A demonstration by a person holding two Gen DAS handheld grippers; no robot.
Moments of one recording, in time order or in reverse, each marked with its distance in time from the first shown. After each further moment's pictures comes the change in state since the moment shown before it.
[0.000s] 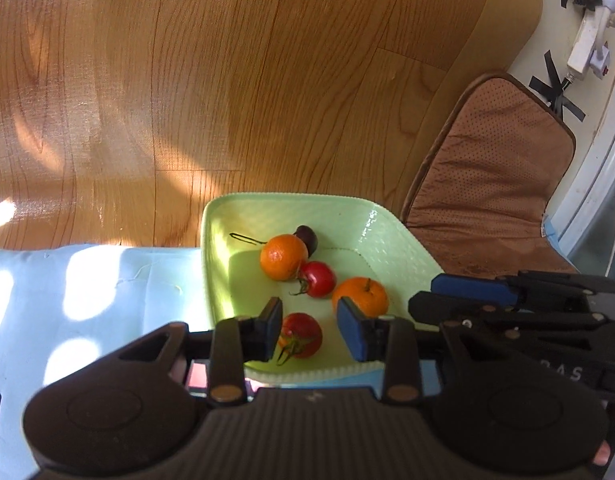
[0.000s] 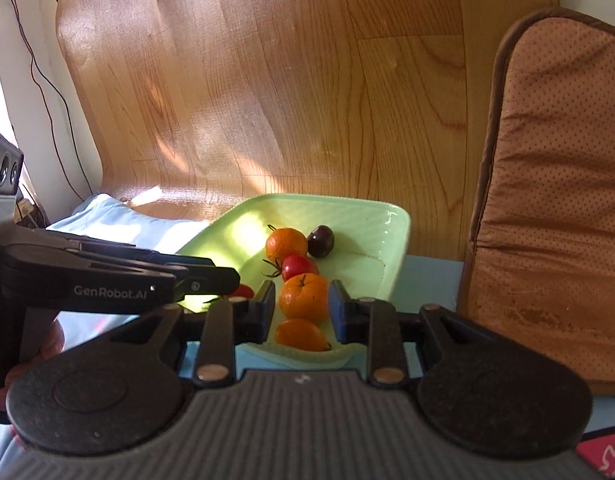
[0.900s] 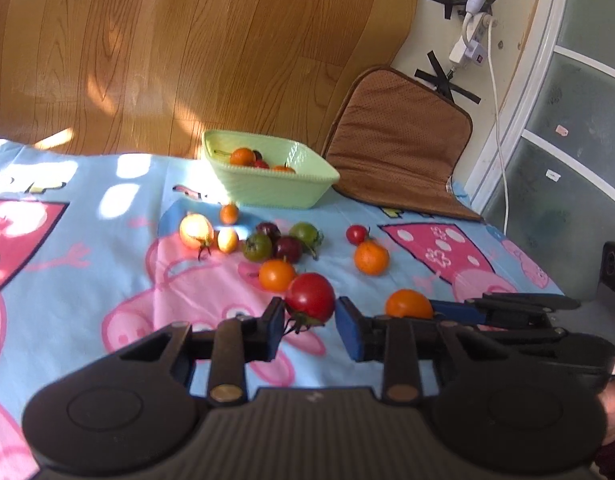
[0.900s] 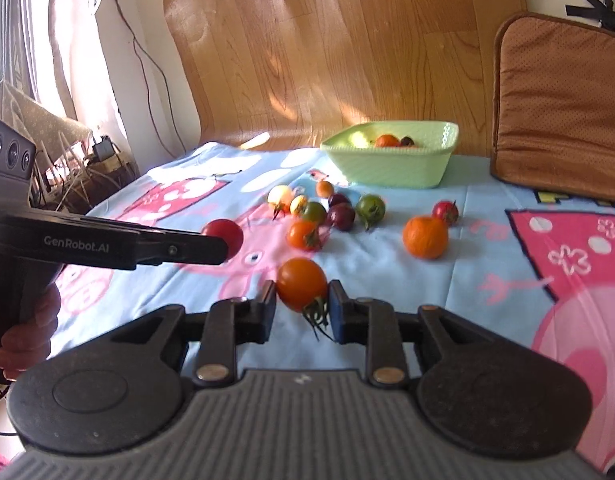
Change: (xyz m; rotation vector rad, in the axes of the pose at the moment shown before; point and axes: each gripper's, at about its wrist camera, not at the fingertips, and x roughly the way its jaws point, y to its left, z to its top) left arm -0.180 -0.032 -0.144 0.007 -0.070 -0.111; right arm -0.141 0.093 -0.123 -0.013 -0.020 0.085
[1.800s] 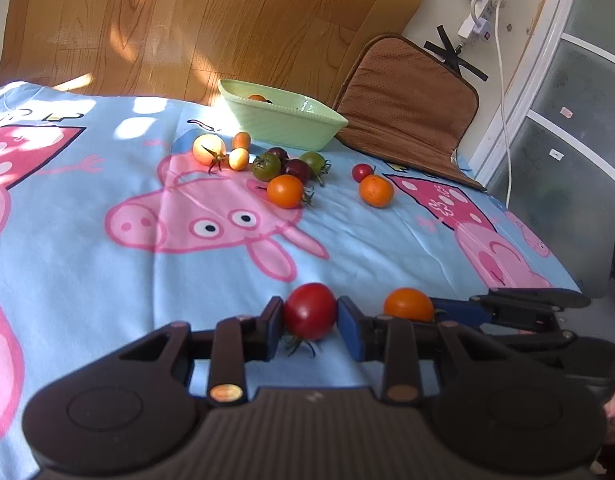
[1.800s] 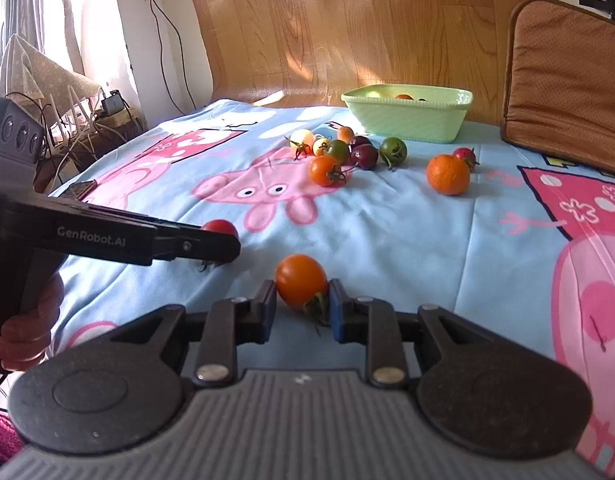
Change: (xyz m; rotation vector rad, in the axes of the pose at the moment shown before) left arm -0.011 -0.006 -0.072 -0.057 0.062 0.015; right arm -0.008 0.028 -0.050 -0.047 0.089 -0.010
